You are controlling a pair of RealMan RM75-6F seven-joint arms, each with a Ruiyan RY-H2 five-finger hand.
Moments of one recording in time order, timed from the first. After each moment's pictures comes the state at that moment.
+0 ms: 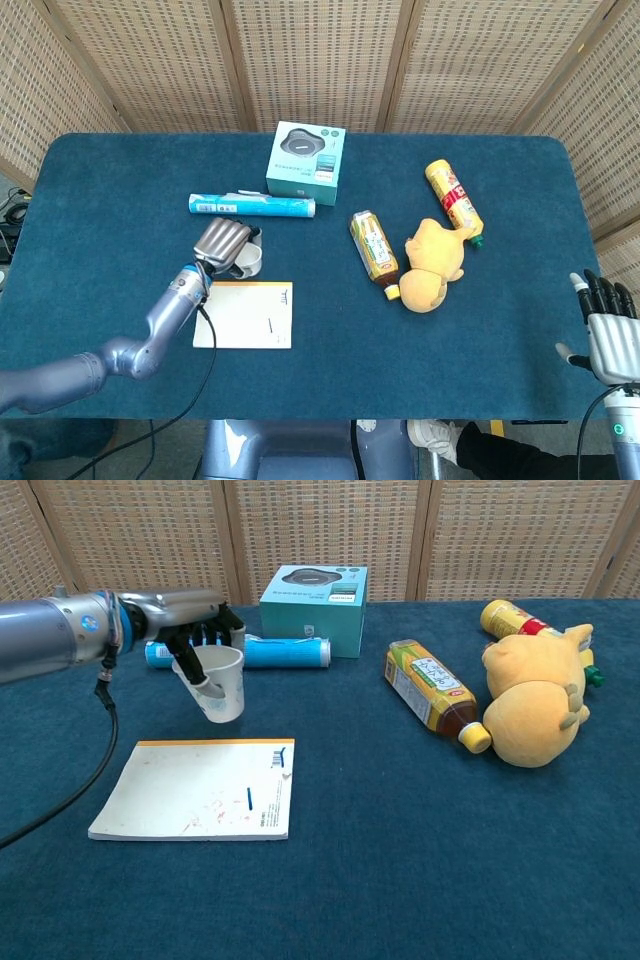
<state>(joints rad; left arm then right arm) -0.93 -1.58 -0.25 -1.28 0.96 0.74 0.41 0.12 -1.10 0.12 -1.61 -1.31 1.37 -0.19</state>
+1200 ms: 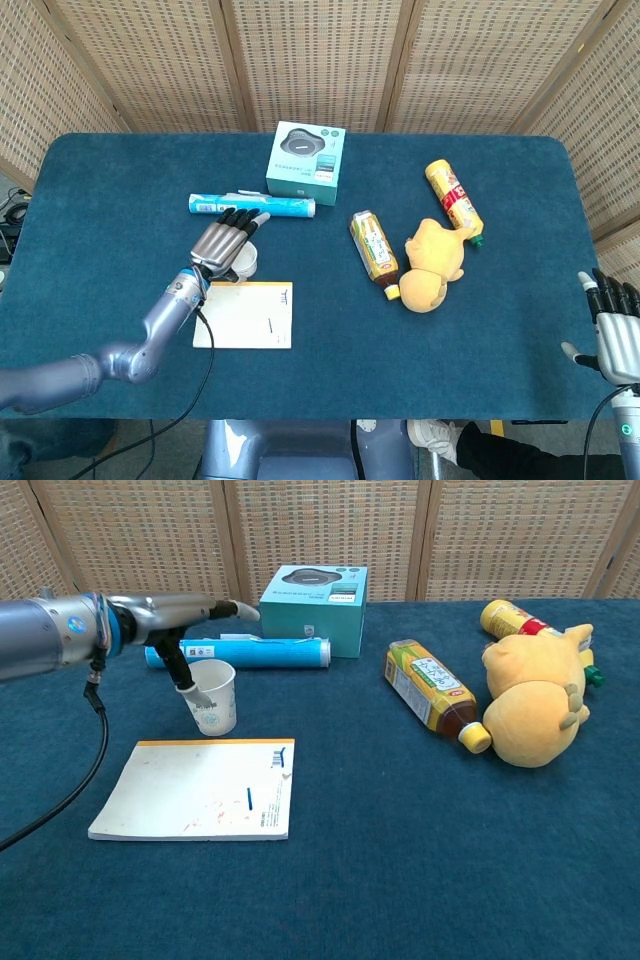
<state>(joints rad) -0.93 -1.50 -0.21 -1.37 0.92 0.79 0.39 0.12 -1.08 0.12 -1.62 -1.31 1.38 -0.16</state>
